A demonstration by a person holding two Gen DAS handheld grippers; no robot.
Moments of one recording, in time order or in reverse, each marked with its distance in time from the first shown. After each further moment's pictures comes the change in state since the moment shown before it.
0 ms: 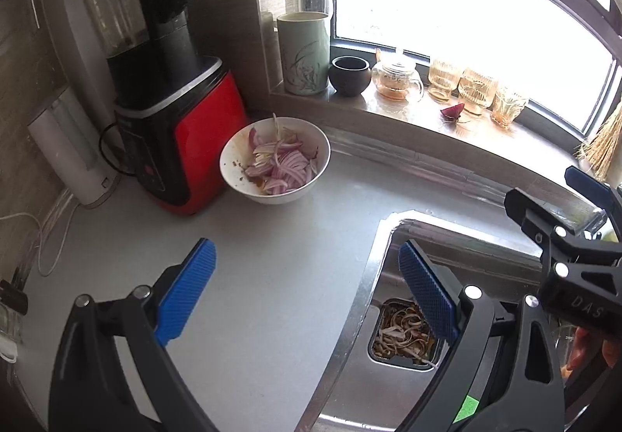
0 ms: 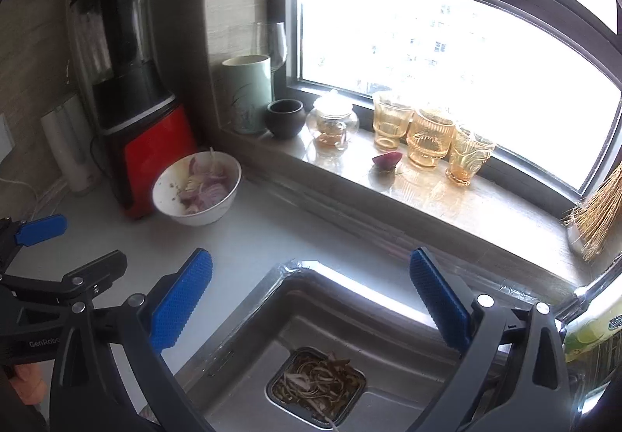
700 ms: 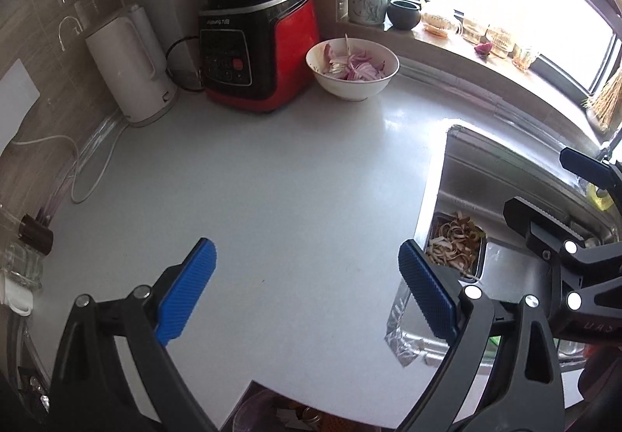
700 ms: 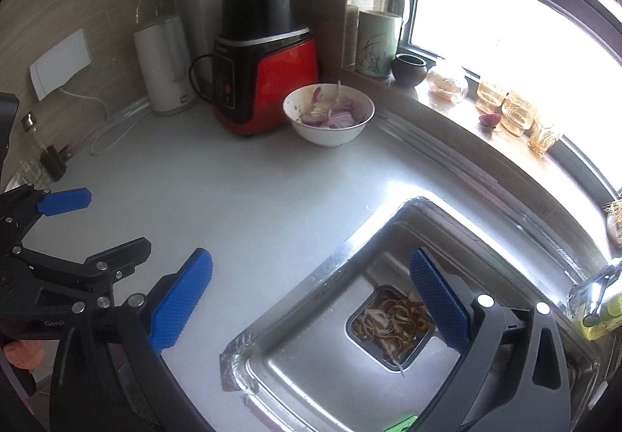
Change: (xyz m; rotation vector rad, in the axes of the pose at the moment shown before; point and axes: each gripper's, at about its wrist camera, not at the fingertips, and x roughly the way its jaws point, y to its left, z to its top) left arm -0.059 0.108 -0.112 -0.028 0.123 0.037; right arm -0.062 0.140 -0.084 -0.163 0.121 0.163
